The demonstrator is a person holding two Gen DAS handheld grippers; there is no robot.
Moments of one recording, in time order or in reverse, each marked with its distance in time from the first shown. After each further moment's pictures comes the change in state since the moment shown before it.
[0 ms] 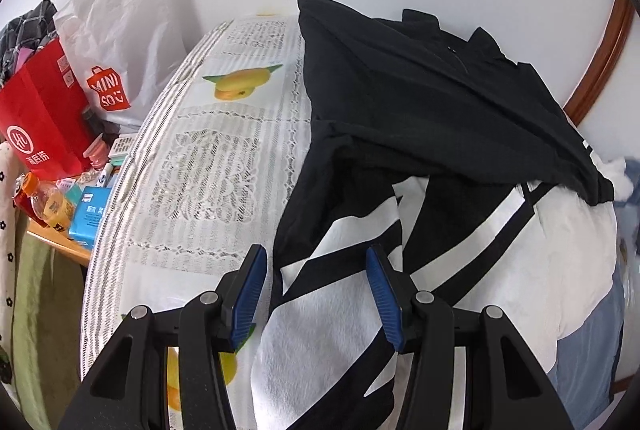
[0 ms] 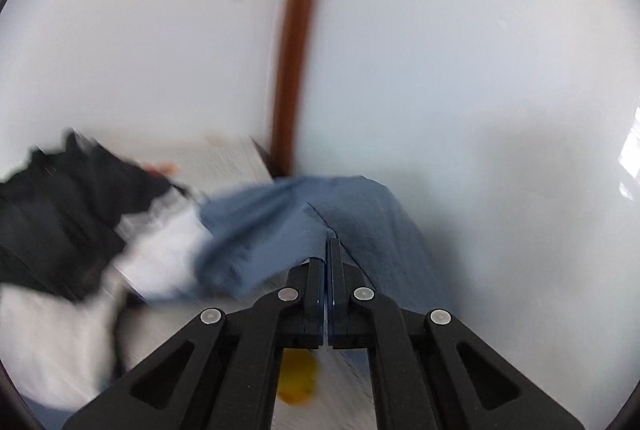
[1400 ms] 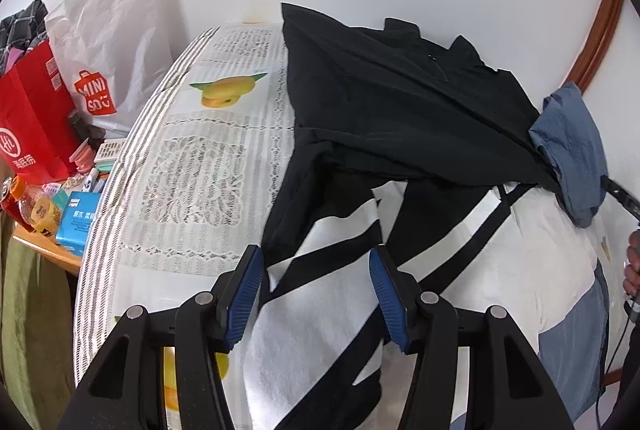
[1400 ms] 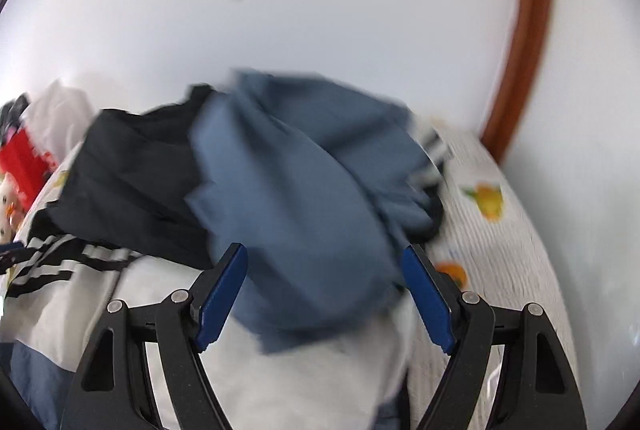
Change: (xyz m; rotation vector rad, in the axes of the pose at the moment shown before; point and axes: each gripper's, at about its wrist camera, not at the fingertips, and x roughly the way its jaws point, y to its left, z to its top) left arm -0.011 0.002 -0.002 0.015 -0.027 -0.088; right arm 0.022 0.179 -0.047 -0.114 0.185 0.387
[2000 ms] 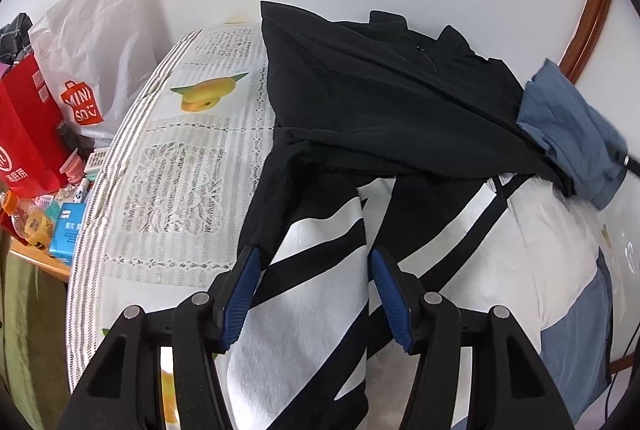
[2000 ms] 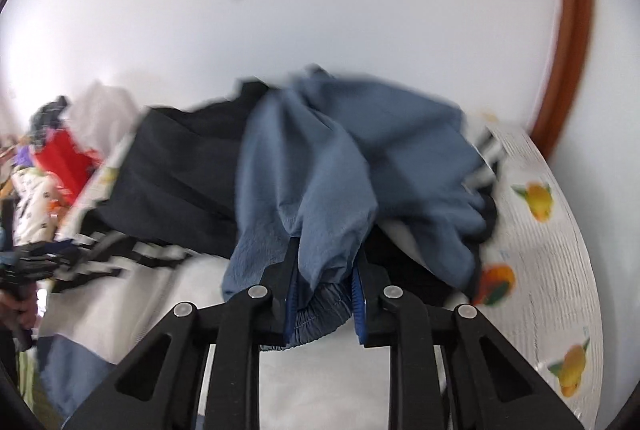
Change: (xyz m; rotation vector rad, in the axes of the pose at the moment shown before) left arm 0.008 -0.010 0.003 0.036 0.007 -0.013; right arm -0.022 0.066 0.030 -0.103 -0.016 0.222
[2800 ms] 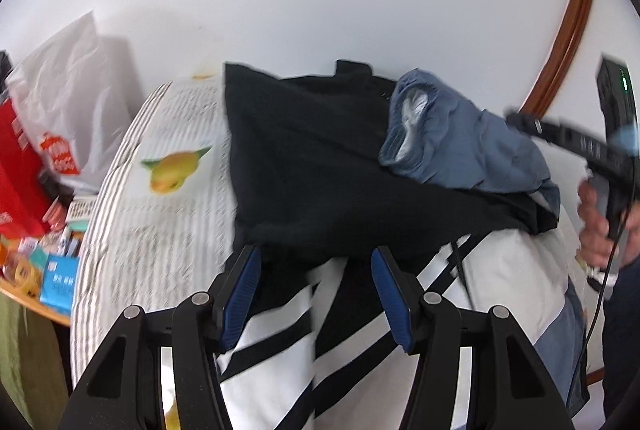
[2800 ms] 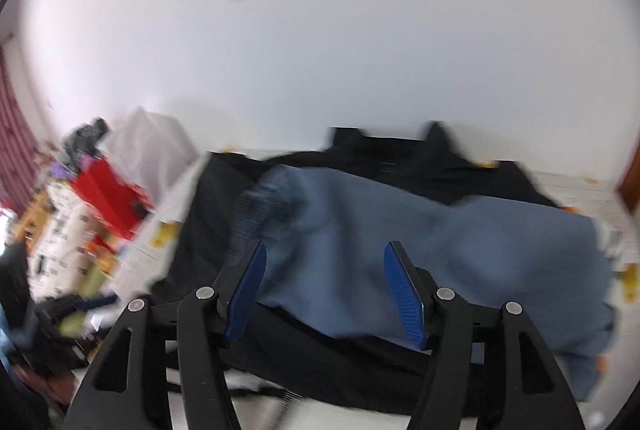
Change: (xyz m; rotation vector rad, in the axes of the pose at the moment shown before) left arm -0.018 -0.023 0.054 0.038 -0.108 -0.090; right arm 0.068 0.064 0.068 -0.018 -0.018 0.063
